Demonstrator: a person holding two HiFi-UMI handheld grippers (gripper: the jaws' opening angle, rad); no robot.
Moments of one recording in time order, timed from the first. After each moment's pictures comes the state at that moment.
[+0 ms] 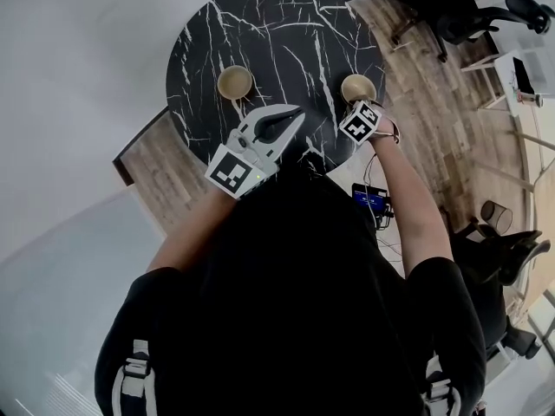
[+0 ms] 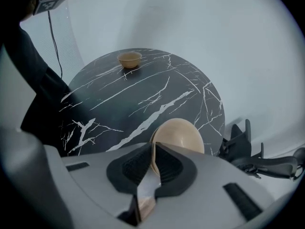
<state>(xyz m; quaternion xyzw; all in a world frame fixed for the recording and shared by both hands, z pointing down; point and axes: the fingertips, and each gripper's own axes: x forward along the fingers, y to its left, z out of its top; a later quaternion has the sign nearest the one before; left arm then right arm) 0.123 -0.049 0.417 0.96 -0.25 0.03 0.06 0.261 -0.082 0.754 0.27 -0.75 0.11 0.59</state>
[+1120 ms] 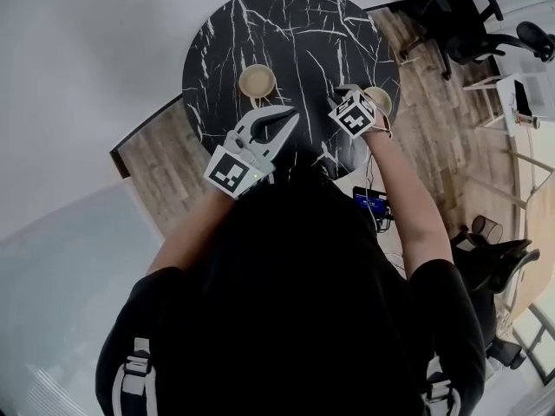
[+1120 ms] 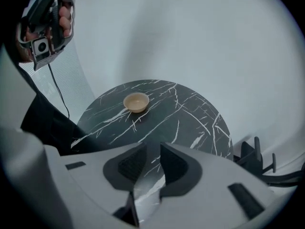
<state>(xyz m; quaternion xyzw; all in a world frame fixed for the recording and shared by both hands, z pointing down) 0.036 -0.053 0.411 0.95 -0.30 0.02 0.06 0.127 -0.123 0.667 0.25 -0.82 0.13 0.50</state>
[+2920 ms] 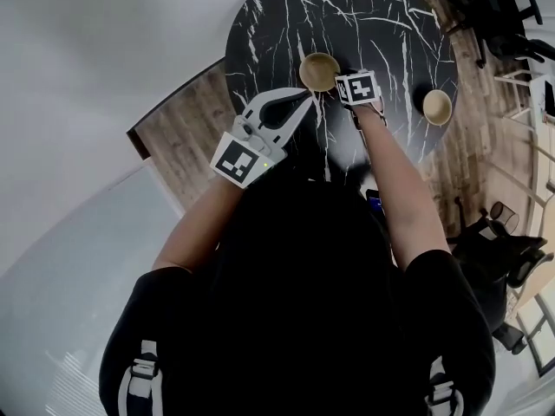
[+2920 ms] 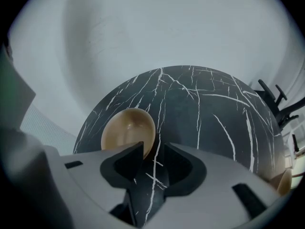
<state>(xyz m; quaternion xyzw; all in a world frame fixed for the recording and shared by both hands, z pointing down) -0.133 -0.122 0.450 0.95 -0.30 0.03 0.09 -0.040 -0.189 0.757 0.39 -0.74 0.36 0.42</state>
